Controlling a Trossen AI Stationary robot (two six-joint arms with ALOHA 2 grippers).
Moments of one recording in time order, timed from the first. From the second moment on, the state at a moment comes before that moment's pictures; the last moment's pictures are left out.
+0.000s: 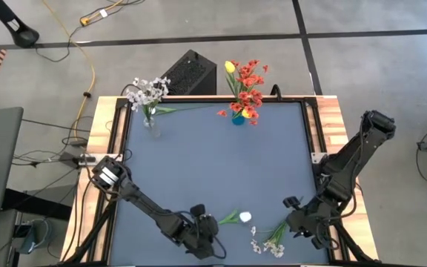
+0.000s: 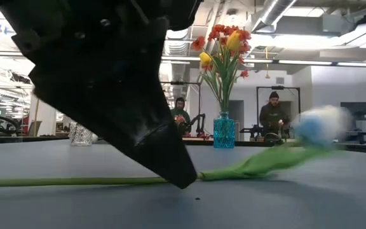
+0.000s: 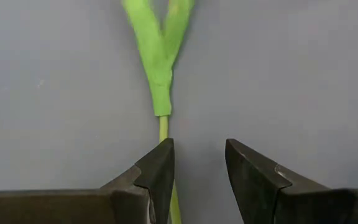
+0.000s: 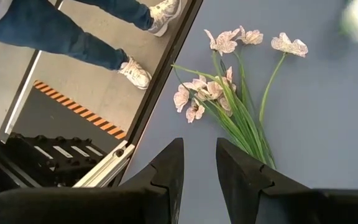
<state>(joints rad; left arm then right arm) -0.61 2.16 1.43 -0.27 -0.46 -0.77 0.90 1.24 0.88 -0.57 -0.05 0.55</state>
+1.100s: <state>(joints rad) -0.61 2.14 1.50 -0.44 -0.48 -0.65 0.95 1.49 0.88 -0.66 -0.05 0.34</state>
